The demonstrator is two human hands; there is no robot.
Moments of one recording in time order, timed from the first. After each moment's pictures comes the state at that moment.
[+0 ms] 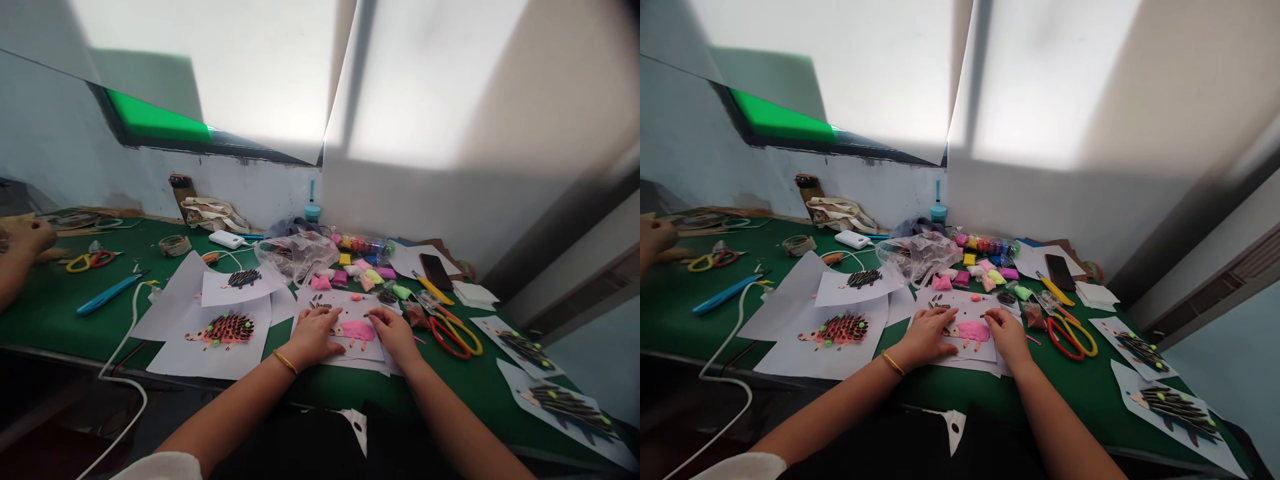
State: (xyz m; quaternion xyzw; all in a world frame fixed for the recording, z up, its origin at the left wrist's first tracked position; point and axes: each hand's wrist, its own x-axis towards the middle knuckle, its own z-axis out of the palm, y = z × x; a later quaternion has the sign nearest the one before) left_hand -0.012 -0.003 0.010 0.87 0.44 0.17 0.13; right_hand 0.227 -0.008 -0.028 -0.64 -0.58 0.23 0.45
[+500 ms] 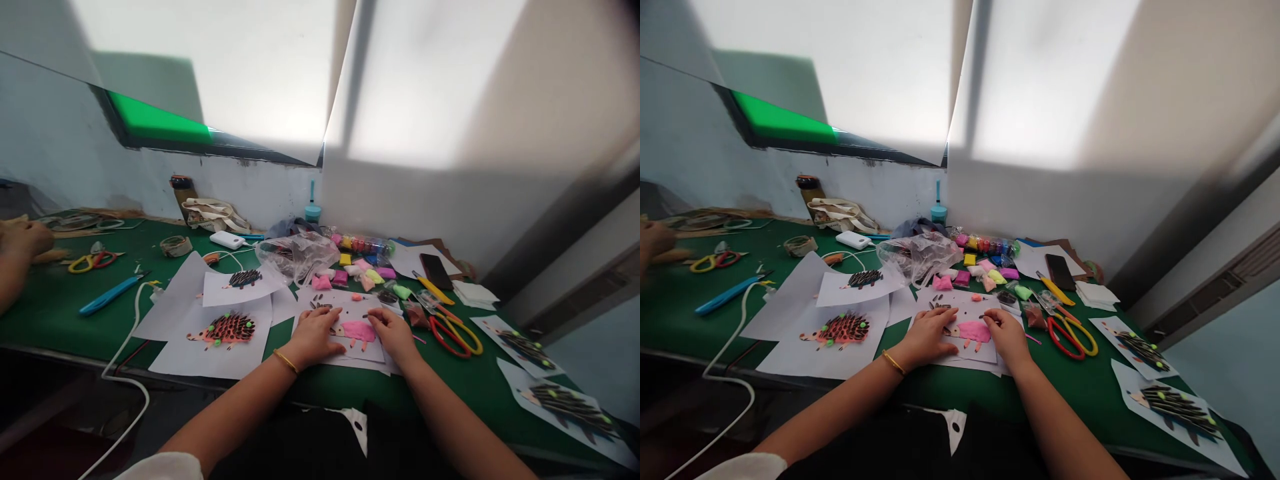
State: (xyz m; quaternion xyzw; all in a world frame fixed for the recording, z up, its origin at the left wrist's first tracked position) left_hand -0.012 -0.003 0.009 0.87 0.44 0.17 0.15; right_hand 0.224 -0.010 -0.026 -0.63 -0.59 0.22 0.45
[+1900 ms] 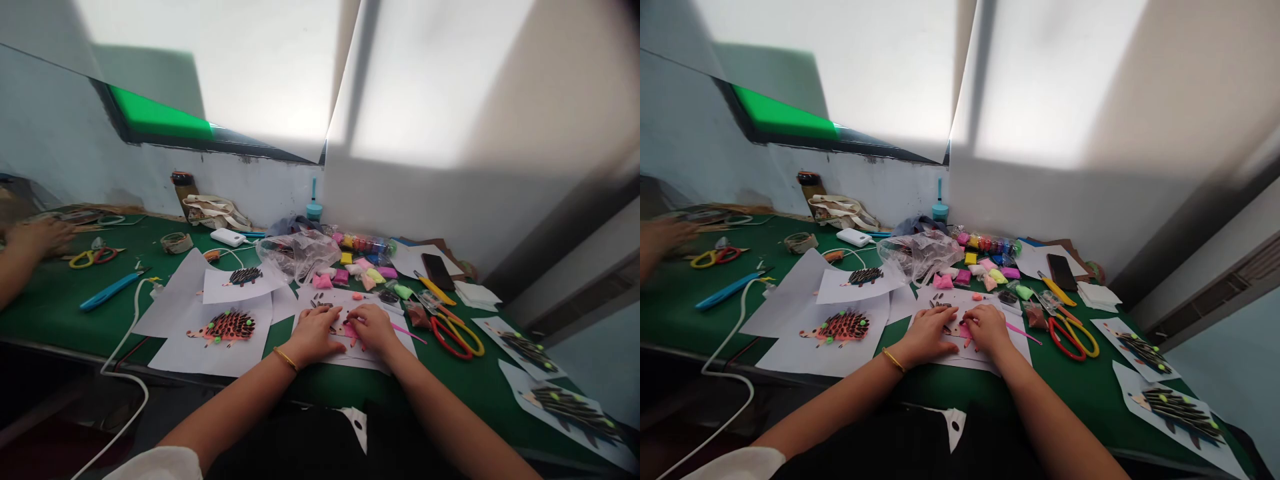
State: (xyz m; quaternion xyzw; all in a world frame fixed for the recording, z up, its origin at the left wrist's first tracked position) left_hand -0.012 -0.001 0.005 0.86 0.44 0.18 0.16; right_hand 0.188 0.004 -0.005 -0.61 -0.75 0.11 0.24
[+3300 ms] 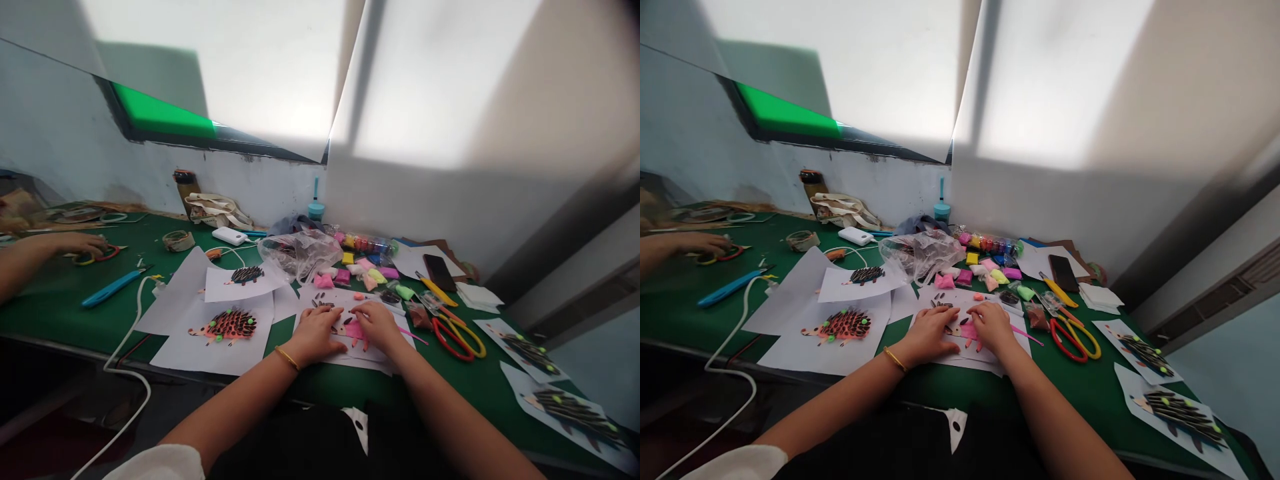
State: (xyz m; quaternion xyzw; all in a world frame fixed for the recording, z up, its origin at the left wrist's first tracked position) left_hand -0.013 -0.001 0.005 0.86 0.45 0.17 0.16; right_hand 0.193 0.008 -0.003 -0.62 -0.74 0.10 0.23
